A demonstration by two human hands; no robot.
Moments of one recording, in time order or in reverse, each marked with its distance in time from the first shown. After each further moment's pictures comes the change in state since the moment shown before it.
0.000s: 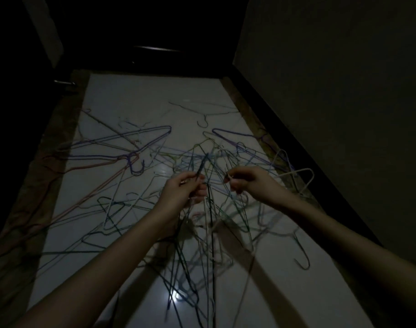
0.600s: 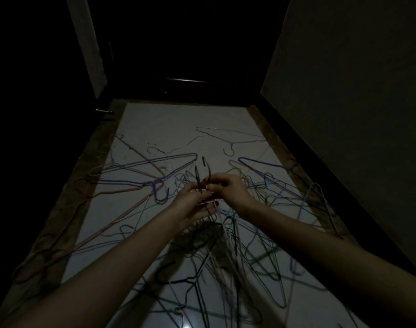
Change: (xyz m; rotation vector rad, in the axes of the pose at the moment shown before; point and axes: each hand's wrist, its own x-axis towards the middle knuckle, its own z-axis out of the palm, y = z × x) left_hand 0.073 0.025 -0.035 -0.173 0.070 -0.197; right_hand 0.125 -0.021 0.065 0.388 0.052 -0.088
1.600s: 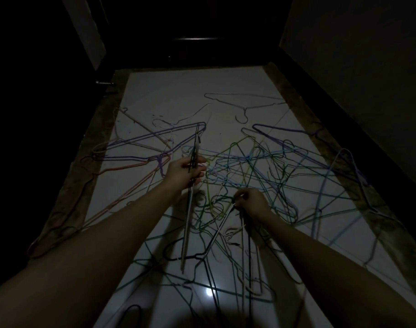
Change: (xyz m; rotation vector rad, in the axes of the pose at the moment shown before) left_hand 0.042 -0.016 -0.026 0.316 0.165 0.182; right_hand 0.004 0.175 0.002 -0.332 0.118 0.385
